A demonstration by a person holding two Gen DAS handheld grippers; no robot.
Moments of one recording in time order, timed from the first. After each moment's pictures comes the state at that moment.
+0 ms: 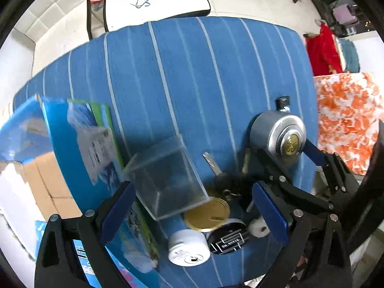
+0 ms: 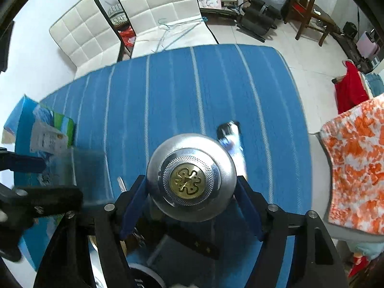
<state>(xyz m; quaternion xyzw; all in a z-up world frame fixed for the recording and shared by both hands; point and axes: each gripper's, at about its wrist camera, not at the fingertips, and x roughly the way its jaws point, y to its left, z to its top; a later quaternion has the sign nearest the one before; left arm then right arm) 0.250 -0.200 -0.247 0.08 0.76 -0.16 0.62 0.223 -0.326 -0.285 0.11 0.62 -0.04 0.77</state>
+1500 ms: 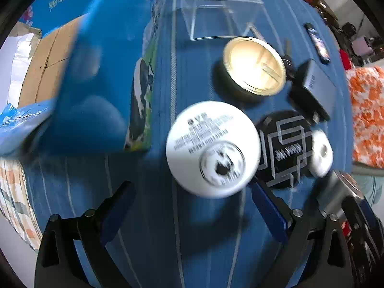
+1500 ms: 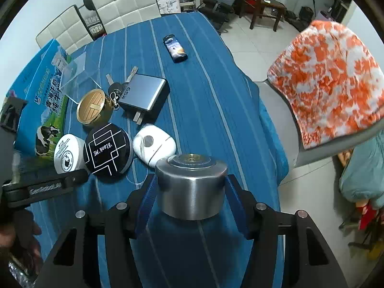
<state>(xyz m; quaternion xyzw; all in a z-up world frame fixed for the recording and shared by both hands) 0.068 -0.132 -0.297 0.03 0.71 -0.06 0.70 -0.024 -0.301 -0.248 0.13 0.60 -0.15 0.78</state>
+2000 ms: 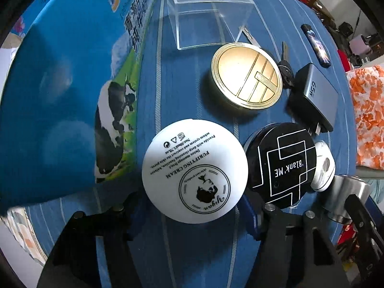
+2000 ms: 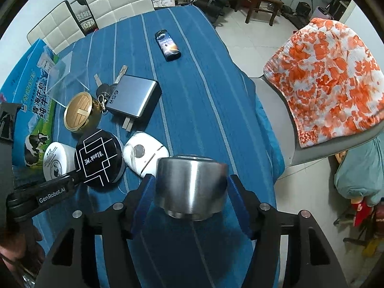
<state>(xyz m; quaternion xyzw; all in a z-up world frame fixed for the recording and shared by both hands) 0.078 -0.147 -0.302 0.04 0.69 -0.08 0.72 0.003 -0.312 -0.257 0.13 0.62 -0.16 0.76</state>
